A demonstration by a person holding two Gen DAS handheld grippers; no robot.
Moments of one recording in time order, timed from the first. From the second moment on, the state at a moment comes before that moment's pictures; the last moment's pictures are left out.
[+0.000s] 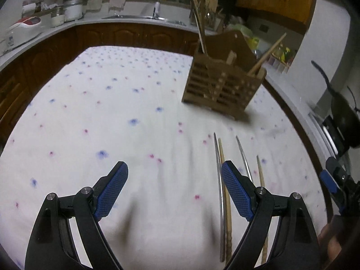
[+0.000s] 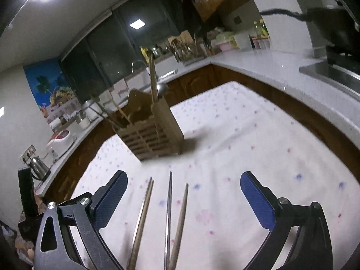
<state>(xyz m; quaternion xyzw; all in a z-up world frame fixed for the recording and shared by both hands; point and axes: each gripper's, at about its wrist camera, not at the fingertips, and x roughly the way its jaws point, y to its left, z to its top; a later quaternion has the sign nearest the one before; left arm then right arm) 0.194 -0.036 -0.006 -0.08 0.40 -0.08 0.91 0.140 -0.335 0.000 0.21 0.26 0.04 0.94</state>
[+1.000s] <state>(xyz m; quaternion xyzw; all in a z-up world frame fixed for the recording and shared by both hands) 0.232 -0.099 -0.054 0.02 0.48 -0.10 0.87 0.151 -0.346 -0.024 0.21 0.30 0.02 0.93</state>
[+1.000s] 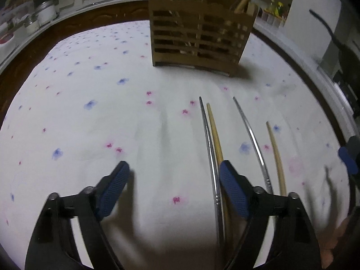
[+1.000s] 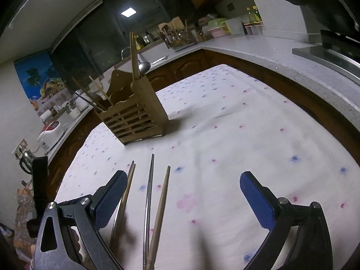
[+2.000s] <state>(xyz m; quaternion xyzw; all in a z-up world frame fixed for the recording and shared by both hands) 0.276 -0.087 -0.055 -0.01 0.50 -0.12 0.86 0.227 -0.283 -0.066 0.07 0.42 0.05 0.90</state>
